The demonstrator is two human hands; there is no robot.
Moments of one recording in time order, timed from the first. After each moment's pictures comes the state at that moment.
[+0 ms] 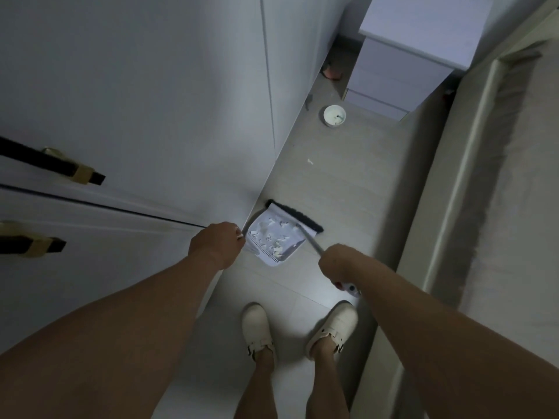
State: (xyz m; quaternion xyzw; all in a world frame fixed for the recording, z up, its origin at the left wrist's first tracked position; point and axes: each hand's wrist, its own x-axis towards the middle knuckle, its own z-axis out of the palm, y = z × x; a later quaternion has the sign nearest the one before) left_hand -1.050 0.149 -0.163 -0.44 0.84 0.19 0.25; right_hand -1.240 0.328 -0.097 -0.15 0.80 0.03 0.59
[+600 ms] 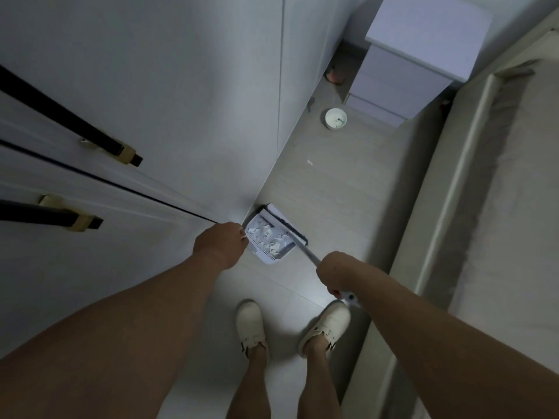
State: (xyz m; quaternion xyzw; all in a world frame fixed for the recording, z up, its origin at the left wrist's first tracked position) left_hand -1.034 0.156 -0.160 -0.43 0.84 0.20 0.25; right_hand -1.210 0.335 -0.102 -0.14 0.79 0.10 0.58
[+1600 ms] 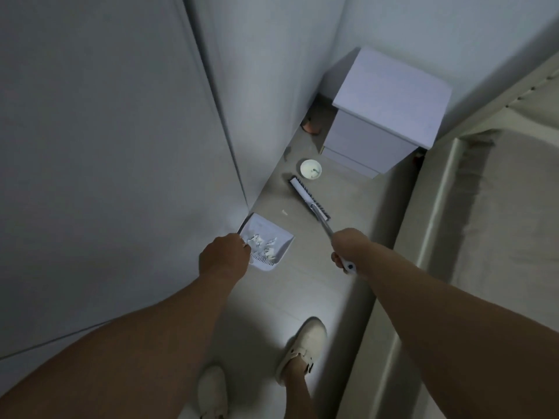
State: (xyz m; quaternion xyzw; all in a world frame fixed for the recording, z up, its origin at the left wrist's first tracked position) left_hand -1.243 0.113 -0.161 -0.52 0.81 0.21 0.18; right_hand -1.449 0.248 -0.089 0.15 0.81 -0.23 0.51
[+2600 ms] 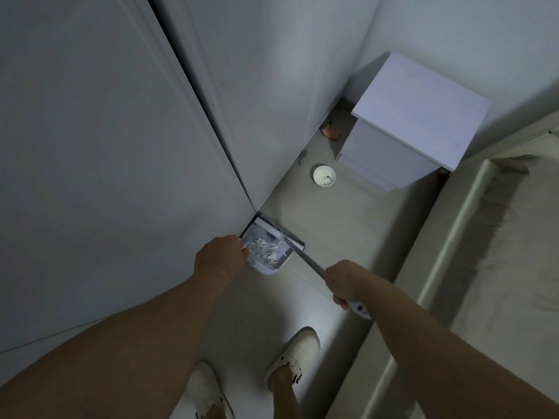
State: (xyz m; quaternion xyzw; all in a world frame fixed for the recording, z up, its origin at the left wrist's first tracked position) left_hand -1.275 0.101 -0.168 -0.52 0.80 0.22 0.20; right_hand -1.486 0.253 -0.098 -0.14 0.78 0.09 0.60
